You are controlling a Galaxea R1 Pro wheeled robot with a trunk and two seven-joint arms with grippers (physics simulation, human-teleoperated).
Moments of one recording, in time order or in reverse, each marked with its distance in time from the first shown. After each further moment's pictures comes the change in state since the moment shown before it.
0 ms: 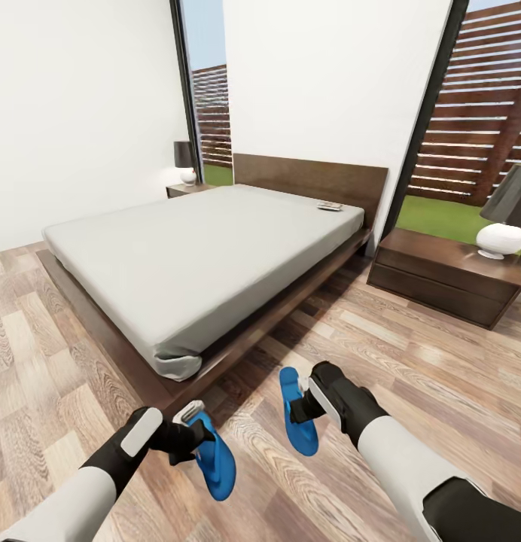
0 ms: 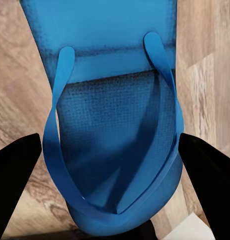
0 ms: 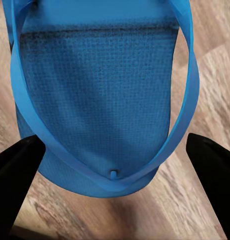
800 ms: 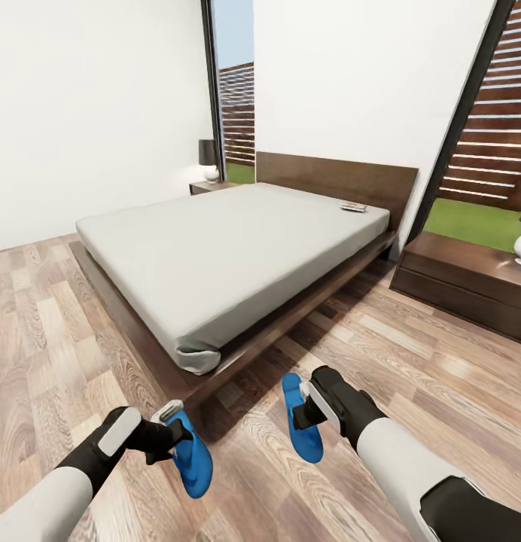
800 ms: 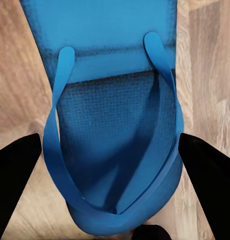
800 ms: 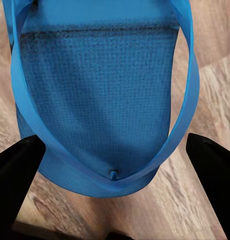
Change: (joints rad) left arm 0.000 0.092 0.002 -0.002 0.004 0.002 -0.006; right arm 0.001 0.006 0.005 0.045 0.000 0.000 -0.032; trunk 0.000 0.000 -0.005
